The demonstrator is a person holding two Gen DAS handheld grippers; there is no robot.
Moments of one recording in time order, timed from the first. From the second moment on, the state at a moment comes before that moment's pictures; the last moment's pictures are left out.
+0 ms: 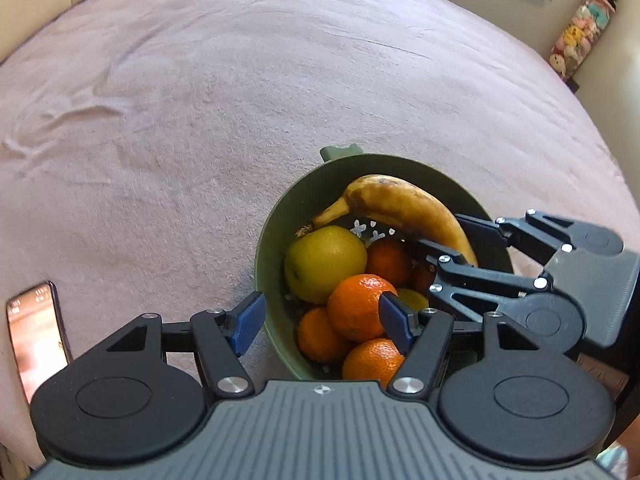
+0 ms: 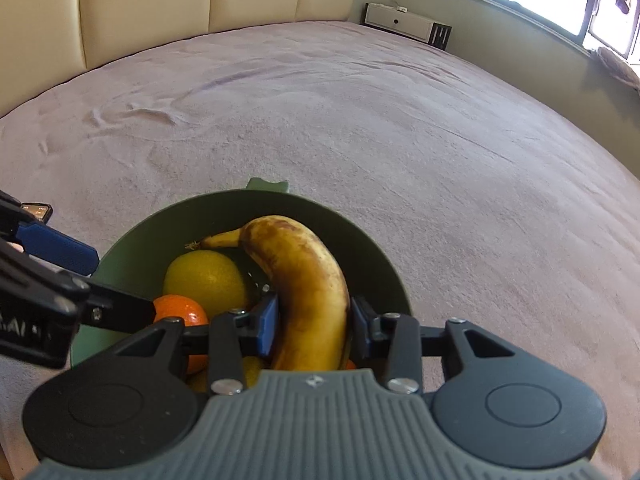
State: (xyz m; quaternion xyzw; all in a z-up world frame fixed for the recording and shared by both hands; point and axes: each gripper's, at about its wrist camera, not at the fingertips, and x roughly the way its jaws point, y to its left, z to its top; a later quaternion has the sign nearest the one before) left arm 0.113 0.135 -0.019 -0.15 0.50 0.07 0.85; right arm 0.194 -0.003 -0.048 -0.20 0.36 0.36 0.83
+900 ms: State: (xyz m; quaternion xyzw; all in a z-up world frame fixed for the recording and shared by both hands) left arm 0.089 0.114 0.022 -0.11 0.40 0.08 0.90; right arm 0.158 -0.032 0.006 -0.22 0.30 0.32 0.87
